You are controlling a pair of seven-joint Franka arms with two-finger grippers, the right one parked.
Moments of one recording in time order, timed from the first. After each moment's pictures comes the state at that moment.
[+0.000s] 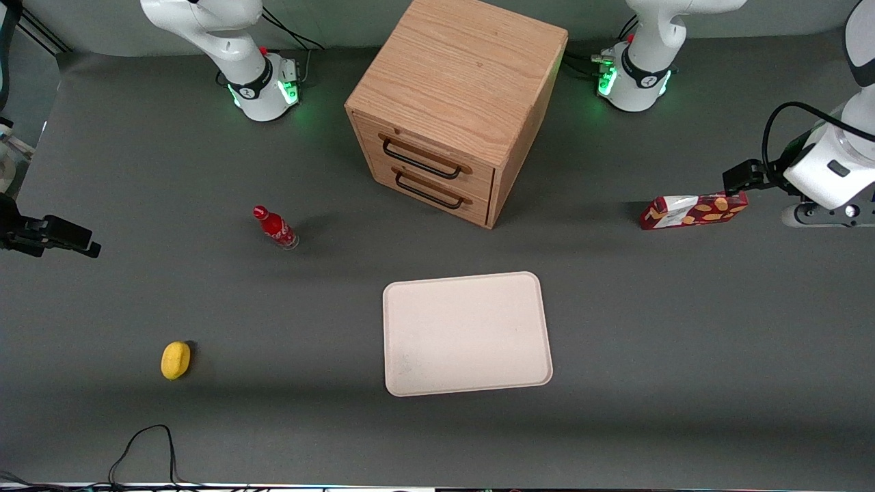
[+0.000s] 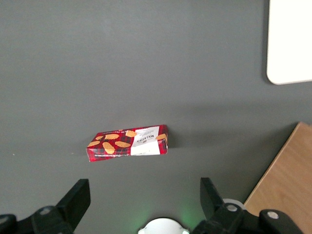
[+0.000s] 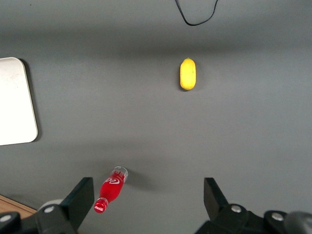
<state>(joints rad) -0.08 0.01 0.01 -1.65 0.05 1.50 0.01</state>
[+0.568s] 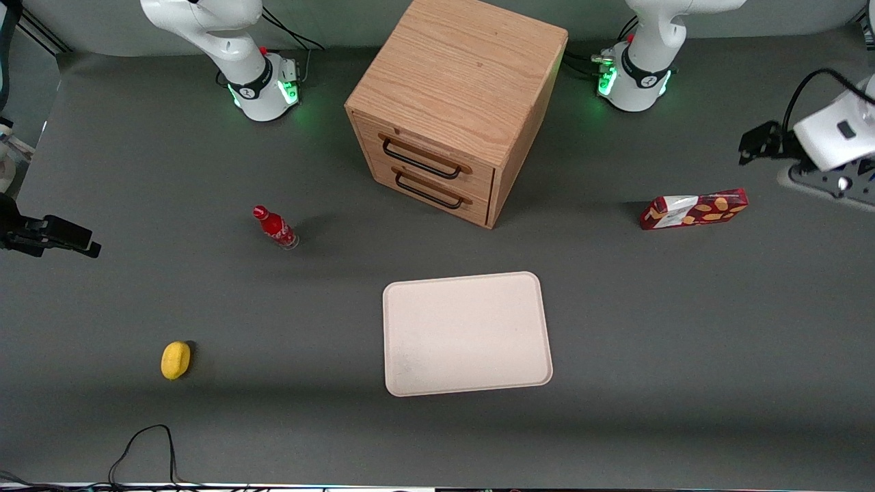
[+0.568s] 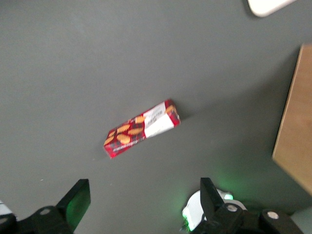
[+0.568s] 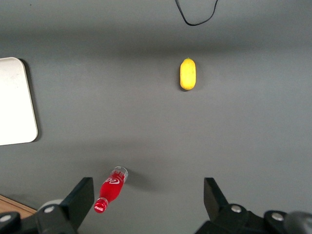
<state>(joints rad) -0.06 -0.13 0.04 -1.77 0.07 1.45 0.42</state>
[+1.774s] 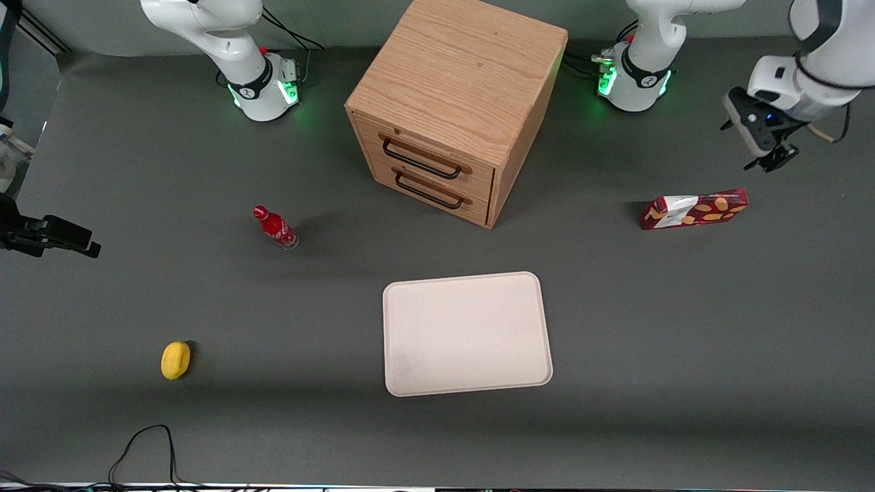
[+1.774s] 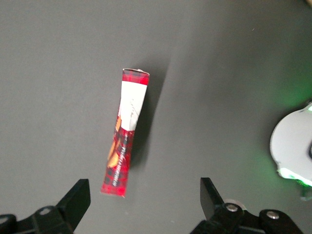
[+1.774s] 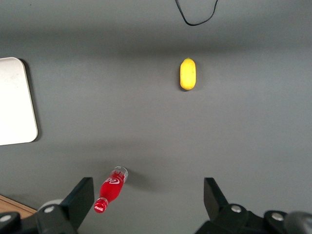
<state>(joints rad) -0.05 -0.45 0.19 -2.55 0.12 2.02 1.34</state>
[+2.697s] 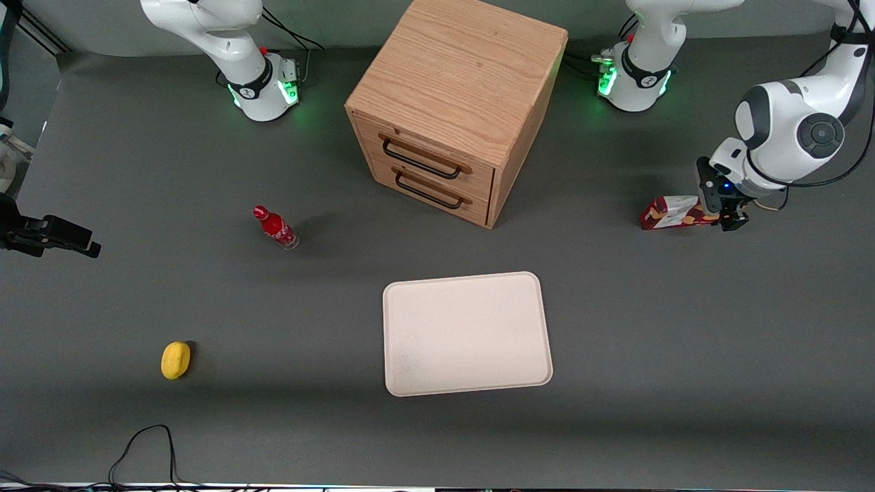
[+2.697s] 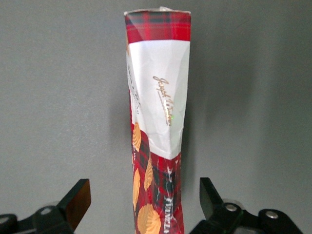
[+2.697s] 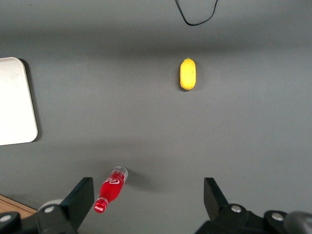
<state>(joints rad) 0.00 -0.01 0.20 -2.60 0.12 2.50 1.58</state>
